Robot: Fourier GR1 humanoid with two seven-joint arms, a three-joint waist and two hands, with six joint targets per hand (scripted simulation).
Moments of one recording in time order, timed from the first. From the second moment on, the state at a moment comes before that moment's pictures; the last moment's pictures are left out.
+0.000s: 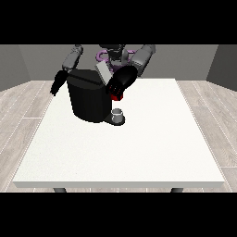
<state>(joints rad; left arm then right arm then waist) -1.30 0.53 0.08 -0.64 -0.91 -0.21 -0.28 -0.52 -0.10 -0.06 -1.29 0.19 -0.20 0.03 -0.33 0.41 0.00</state>
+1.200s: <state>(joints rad) -1.08 0.33 0.11 -0.67 -0.82 -0.24 -0.25 -0.31 -0.08 -0.11 -1.13 0.15 -0.20 -0.05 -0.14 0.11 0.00</state>
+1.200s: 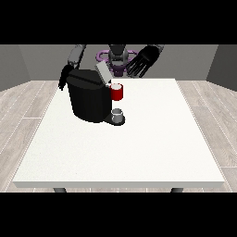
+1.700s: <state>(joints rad) -0.77 0.08 0.36 -0.65 -0.48 -0.26 -0.32 -0.16 -0.08 -0.14 -1.14 0.12 -0.19 -0.06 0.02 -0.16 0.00</state>
